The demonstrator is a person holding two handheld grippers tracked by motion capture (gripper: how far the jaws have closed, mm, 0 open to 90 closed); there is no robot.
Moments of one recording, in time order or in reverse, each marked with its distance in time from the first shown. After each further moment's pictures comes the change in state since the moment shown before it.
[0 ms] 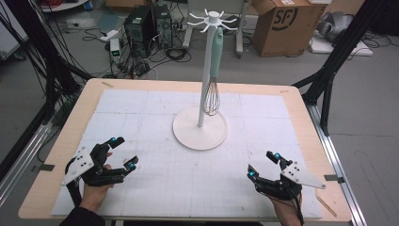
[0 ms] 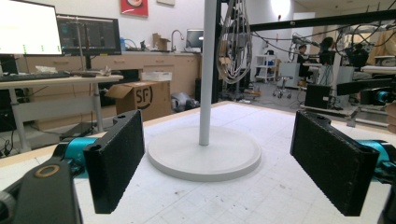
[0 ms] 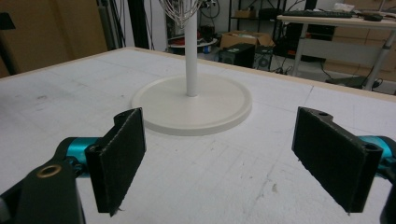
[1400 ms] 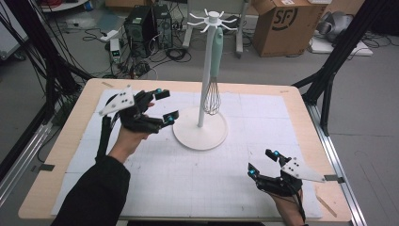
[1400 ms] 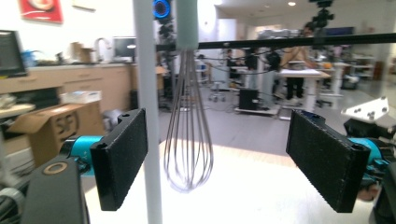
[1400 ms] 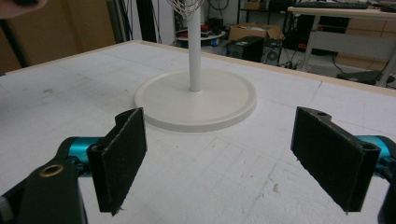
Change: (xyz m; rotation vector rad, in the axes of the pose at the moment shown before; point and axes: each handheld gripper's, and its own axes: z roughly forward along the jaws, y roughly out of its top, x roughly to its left) left arm 0.012 0.093 0.140 -0.006 -0.308 -0.005; right arm -0.009 0.003 0.005 0.035 0.041 0.003
